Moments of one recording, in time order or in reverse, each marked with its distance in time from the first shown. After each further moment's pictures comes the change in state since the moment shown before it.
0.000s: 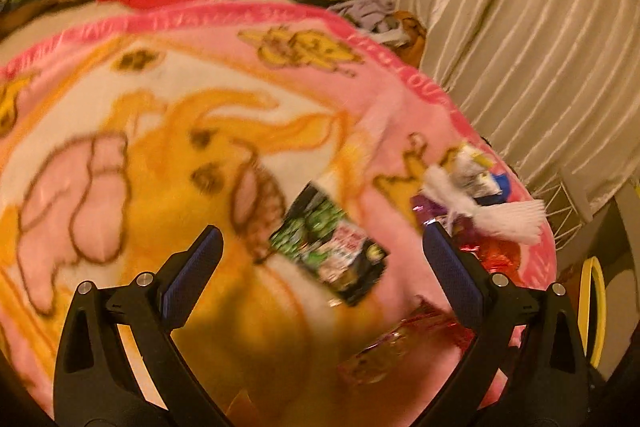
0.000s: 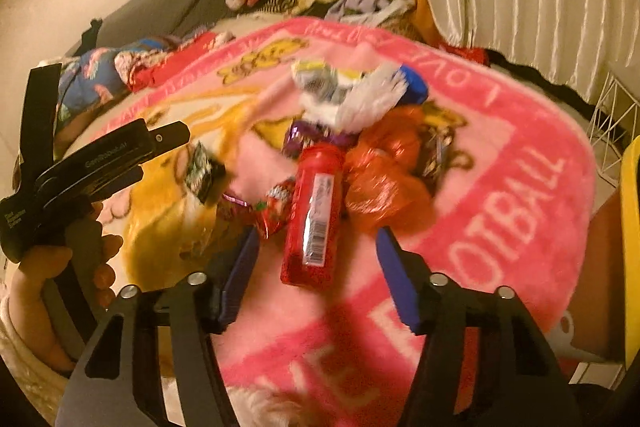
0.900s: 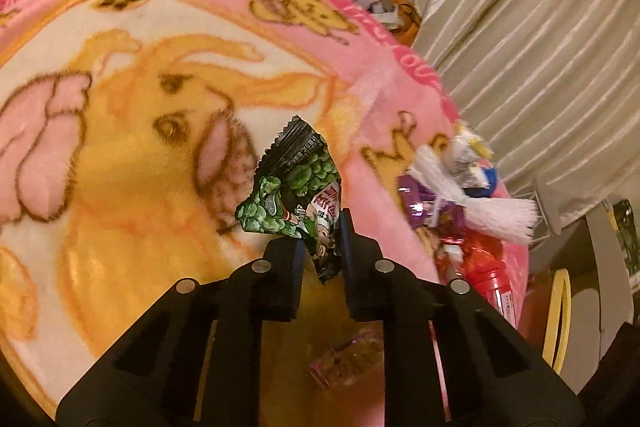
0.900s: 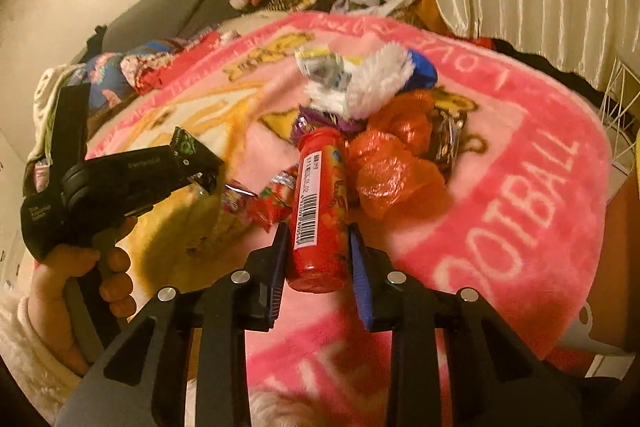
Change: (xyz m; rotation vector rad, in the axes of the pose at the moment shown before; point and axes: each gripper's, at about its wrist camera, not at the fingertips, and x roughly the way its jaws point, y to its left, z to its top) left arm 0.017 -0.001 -0.009 -0.088 0.077 -0.118; right arm -0.014 -0.011 -0.009 0.034 -0.046 0.070
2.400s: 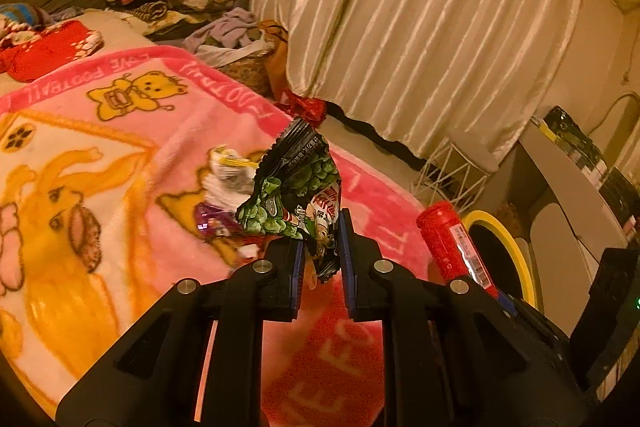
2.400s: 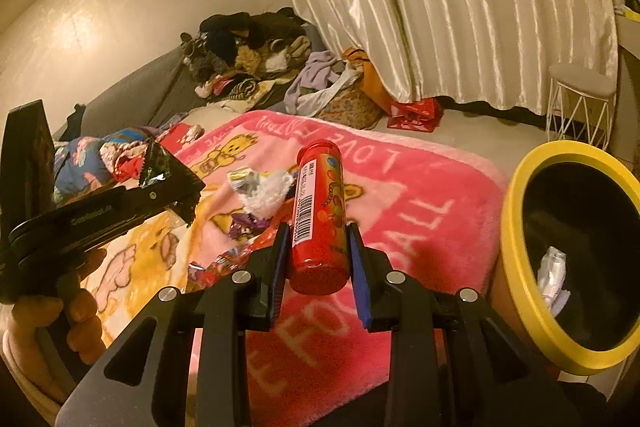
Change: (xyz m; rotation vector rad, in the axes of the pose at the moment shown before) left arm -0.060 -0.151 -0.031 0.380 -0.092 -0.233; right arm -0.105 -0.067 0.006 0.113 -0.281 -0.124
